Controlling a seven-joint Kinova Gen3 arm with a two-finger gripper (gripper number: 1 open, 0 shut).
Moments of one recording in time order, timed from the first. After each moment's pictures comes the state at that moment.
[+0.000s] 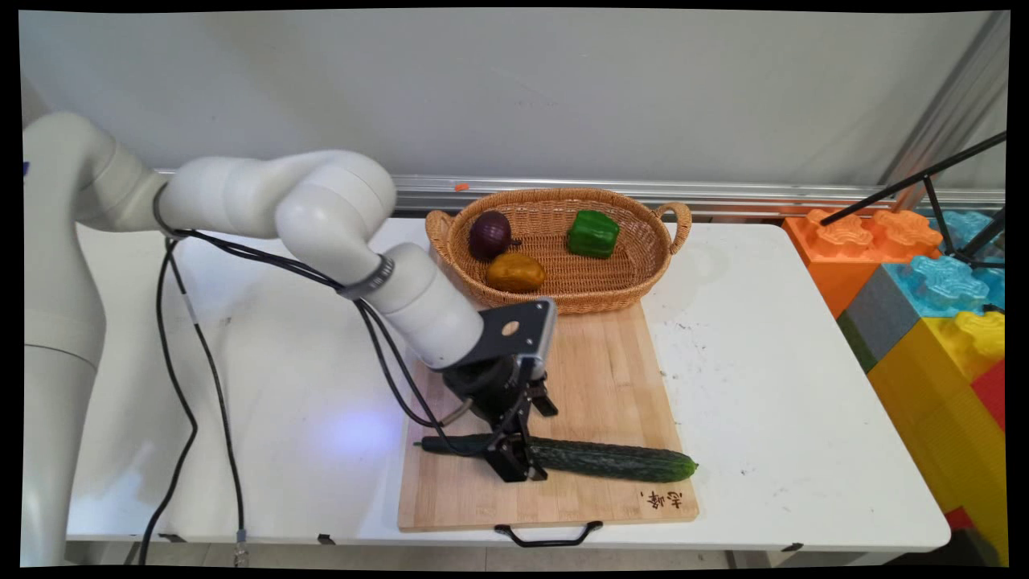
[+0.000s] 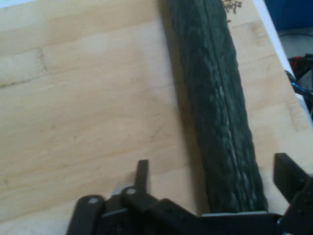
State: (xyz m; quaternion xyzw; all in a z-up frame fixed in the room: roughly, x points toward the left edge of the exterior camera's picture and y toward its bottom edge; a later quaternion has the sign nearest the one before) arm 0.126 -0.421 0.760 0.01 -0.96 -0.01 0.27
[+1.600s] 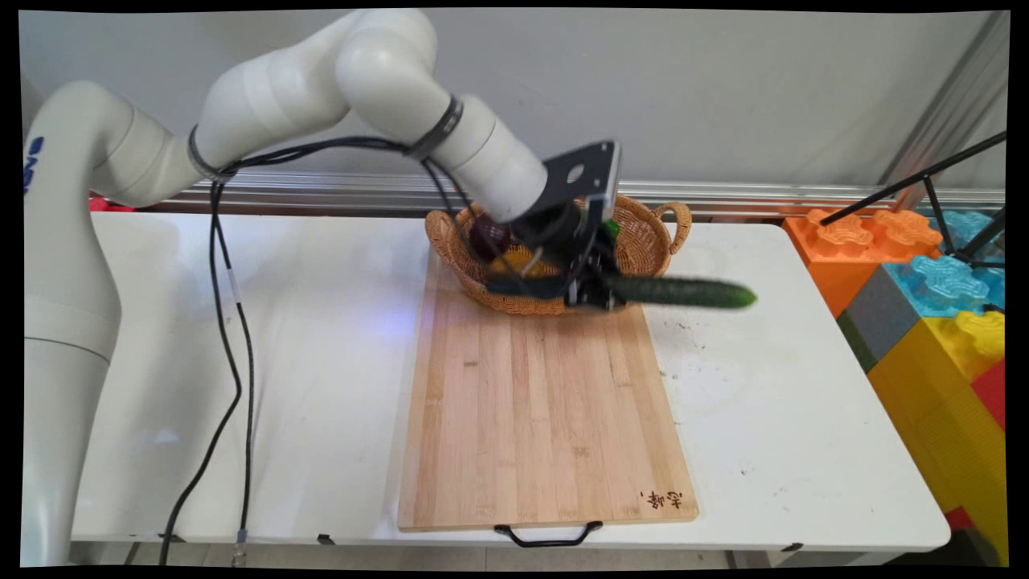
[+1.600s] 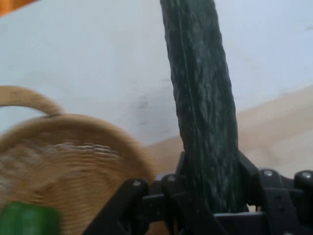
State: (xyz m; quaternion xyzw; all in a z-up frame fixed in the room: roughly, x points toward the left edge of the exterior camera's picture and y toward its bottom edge) arm 0.098 -0.538 0.861 -0.03 -0.94 0.12 0.30
